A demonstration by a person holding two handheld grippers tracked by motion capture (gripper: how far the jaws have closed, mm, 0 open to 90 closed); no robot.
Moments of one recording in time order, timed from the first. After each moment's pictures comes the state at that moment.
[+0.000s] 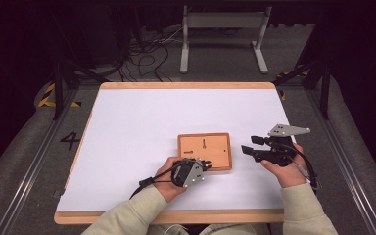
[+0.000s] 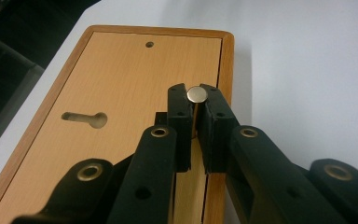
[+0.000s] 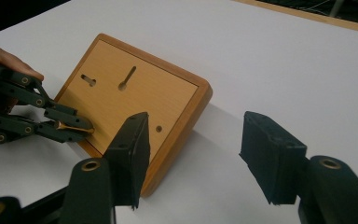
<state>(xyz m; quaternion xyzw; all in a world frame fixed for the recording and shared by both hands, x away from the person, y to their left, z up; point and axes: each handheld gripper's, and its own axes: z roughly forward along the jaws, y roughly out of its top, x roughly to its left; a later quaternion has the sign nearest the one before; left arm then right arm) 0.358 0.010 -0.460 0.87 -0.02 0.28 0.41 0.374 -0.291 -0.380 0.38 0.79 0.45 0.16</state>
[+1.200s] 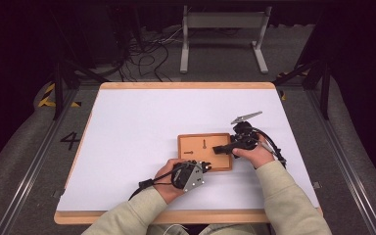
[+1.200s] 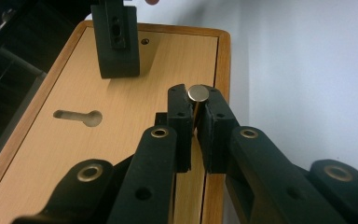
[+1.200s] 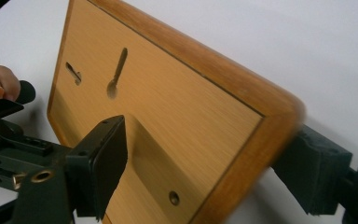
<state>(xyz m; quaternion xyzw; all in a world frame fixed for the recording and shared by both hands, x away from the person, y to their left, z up) 0.354 0.009 -0.464 0.86 -0.04 0.30 0.41 0.455 -0.228 -0.425 0.38 0.84 0.39 -0.01</state>
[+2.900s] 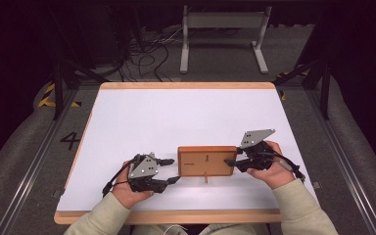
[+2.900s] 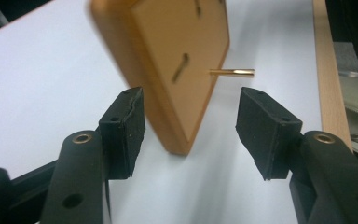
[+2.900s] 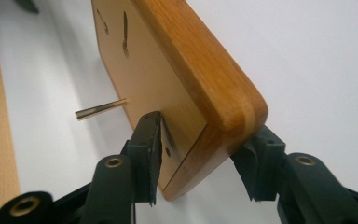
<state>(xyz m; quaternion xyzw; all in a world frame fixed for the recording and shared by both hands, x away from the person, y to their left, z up) 0.344 0.123 -0.434 0.85 0.12 0.13 0.50 0.375 -0.239 -0.386 0.21 0.90 0.36 0.12</state>
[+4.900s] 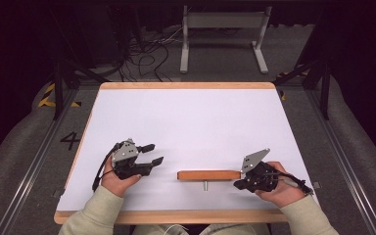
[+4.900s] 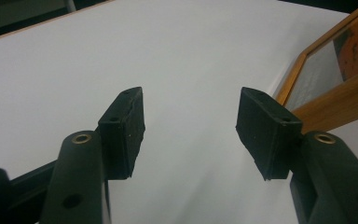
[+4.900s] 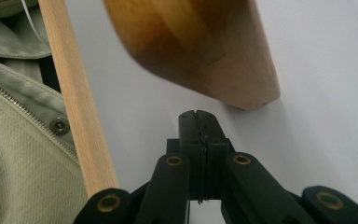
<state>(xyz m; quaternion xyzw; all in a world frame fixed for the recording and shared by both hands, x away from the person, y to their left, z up) 0.375 0.164 -0.440 0.80 0.25 0.15 0.52 0.335 -0.244 -0.413 0.19 0.95 0.26 0.03</state>
